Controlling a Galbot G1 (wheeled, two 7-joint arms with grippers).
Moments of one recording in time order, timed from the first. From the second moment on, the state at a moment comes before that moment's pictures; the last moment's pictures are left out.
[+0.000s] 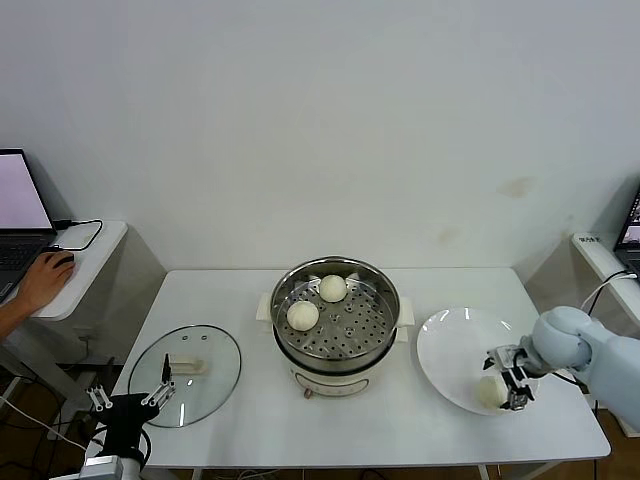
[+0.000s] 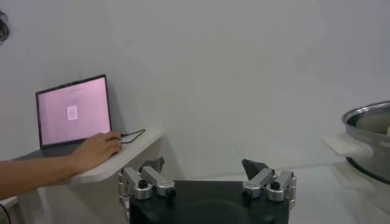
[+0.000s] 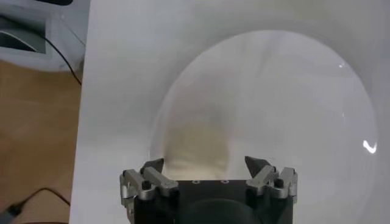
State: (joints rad) left arm 1.77 -1.20 -0.62 -2.19 -0.16 0.04 -0.36; right arm -0.36 0.43 -0.56 1.54 -0.25 -0.22 -1.08
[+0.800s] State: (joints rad) left arm 1.76 -1.19 -0.62 -2.20 -0.16 0.04 -0.36; right arm -0.15 0.41 -0.63 1.57 -0.15 -0.25 -1.10
